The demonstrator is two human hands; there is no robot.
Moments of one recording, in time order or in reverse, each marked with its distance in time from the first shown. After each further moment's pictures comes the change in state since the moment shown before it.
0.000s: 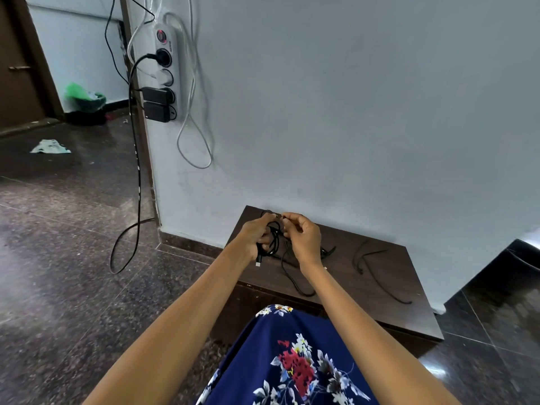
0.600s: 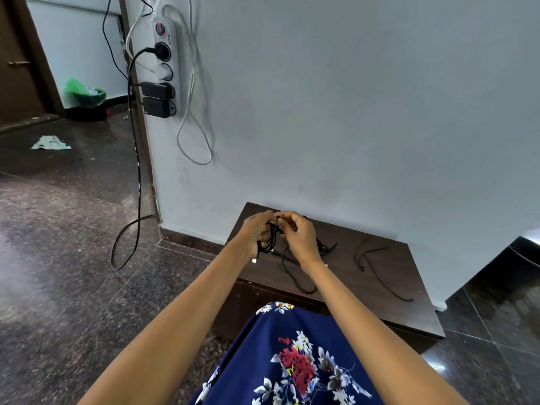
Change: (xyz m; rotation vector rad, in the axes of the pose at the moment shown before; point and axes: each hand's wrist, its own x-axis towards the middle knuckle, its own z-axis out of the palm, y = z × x) left_hand 0.004 0.000 -0.001 0.102 0.007 0.022; right_hand 0.001 0.000 0.001 -0.043 -0.174 -0.031
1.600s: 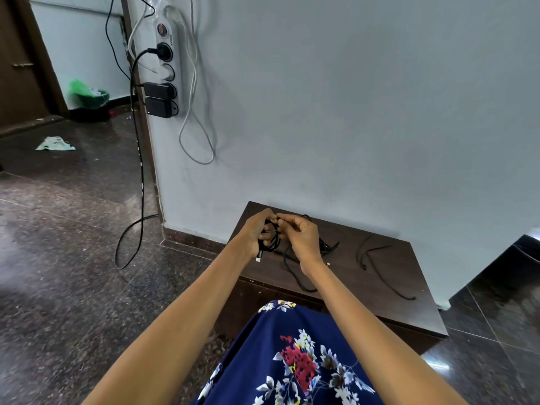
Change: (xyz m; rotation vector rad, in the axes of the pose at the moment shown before) left_hand 0.001 -0.003 -0.005 -0.059 -0.075 -0.003; right_hand -0.009 -0.001 0.002 0.246 0.031 0.101
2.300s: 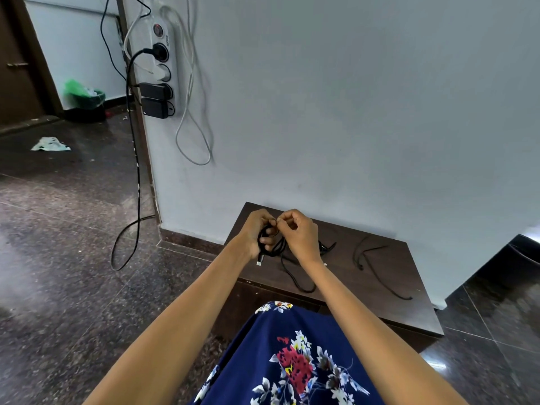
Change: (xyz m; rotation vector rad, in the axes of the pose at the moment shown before) left_hand -0.002 0.001 0.006 -0.025 -0.102 -0.070; right_hand 0.006 -0.006 -0.007 -0.438 0.038 -0.254
